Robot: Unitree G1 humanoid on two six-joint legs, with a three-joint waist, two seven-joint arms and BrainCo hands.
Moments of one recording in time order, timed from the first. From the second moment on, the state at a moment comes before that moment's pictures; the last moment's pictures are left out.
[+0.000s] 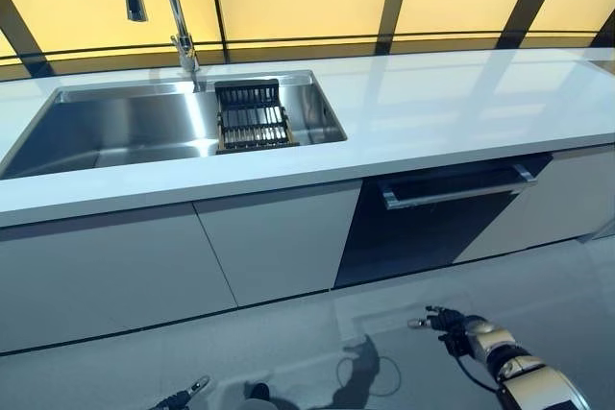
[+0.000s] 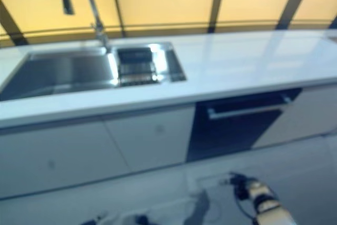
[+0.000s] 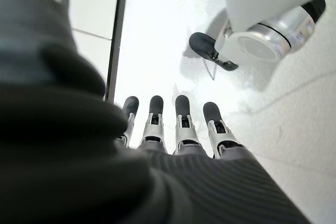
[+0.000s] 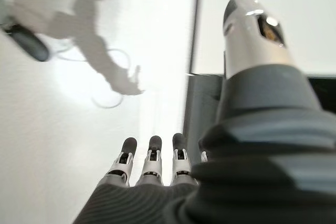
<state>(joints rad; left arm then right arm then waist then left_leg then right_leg) -0.02 0.33 -0.08 1.28 -0.41 0.05 -0.02 -0.33 -0.40 0.29 1.22 0.03 0.12 0.18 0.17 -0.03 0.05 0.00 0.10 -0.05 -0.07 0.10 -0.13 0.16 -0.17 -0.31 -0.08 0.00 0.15</state>
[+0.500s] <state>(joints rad) -0.01 0.30 -0.21 1.28 -0.18 0.17 0.03 -0.19 -0.32 0.37 1.19 -0.10 0.06 -0.03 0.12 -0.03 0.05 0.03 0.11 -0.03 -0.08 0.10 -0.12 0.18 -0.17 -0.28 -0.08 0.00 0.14</state>
